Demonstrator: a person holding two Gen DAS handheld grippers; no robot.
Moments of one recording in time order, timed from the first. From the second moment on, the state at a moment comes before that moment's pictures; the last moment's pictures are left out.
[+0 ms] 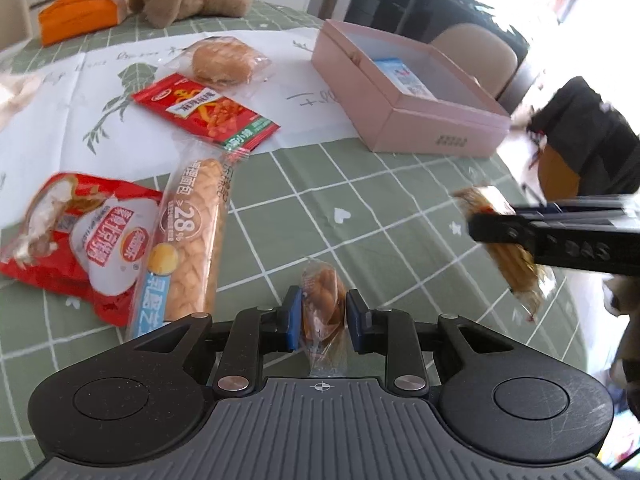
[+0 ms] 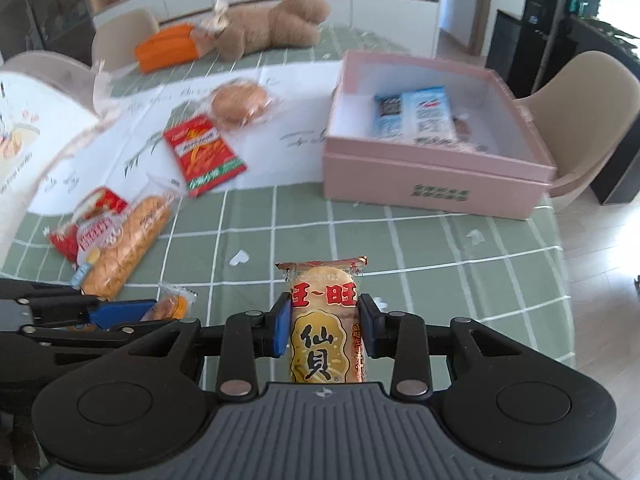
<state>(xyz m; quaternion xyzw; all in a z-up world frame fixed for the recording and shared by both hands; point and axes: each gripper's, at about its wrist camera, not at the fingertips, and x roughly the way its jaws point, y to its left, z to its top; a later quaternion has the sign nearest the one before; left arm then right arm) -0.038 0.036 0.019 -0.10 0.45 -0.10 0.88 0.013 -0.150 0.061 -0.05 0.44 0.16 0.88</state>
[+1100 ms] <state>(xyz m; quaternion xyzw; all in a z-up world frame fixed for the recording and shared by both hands) 0.071 -0.027 0.132 -0.17 0.37 -0.09 0.91 0.059 -0.300 0.144 0.00 0.32 0.17 0.93</state>
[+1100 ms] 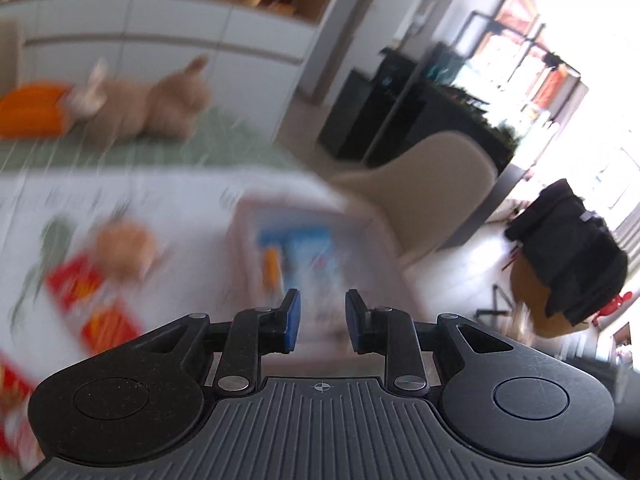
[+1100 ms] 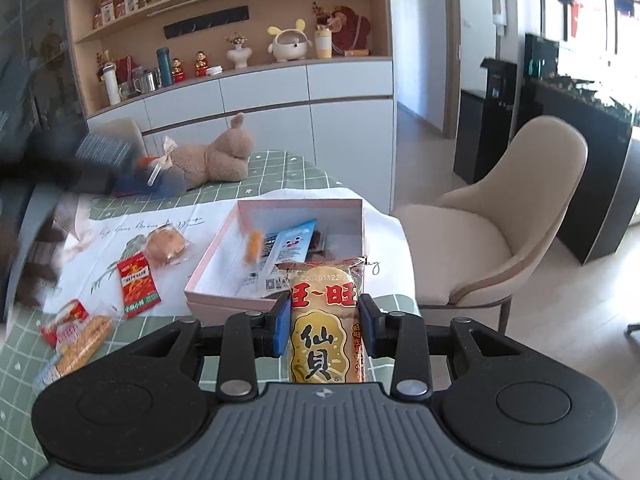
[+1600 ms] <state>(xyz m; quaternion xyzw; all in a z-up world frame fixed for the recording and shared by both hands) -0.038 0.052 0.059 -0.17 0.43 0.04 0.88 0.166 -0.192 0.169 -0.02 0.36 0.22 0.91</state>
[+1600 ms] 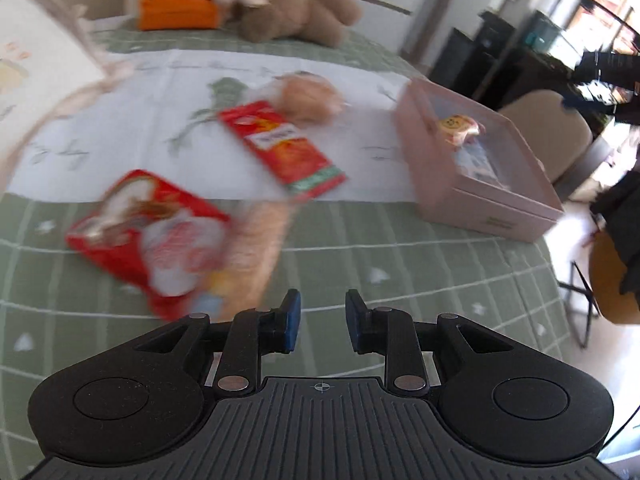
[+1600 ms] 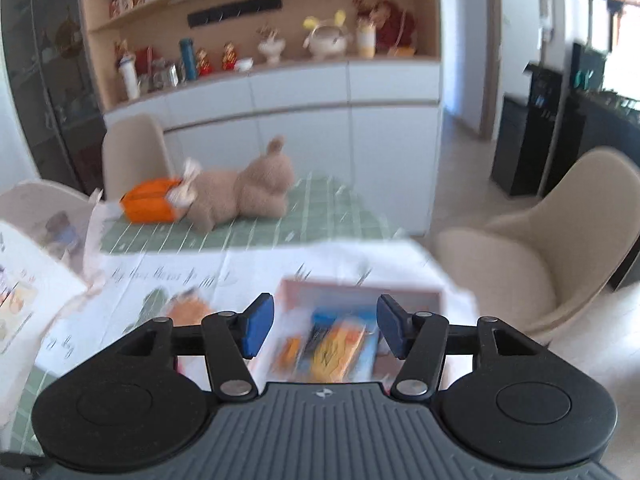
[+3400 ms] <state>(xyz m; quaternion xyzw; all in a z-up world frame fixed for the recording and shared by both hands) -0.049 0.118 0.037 -0.23 0.46 0.00 0.86 0.059 -0.079 0.073 -0.11 0.42 0.27 0.86</state>
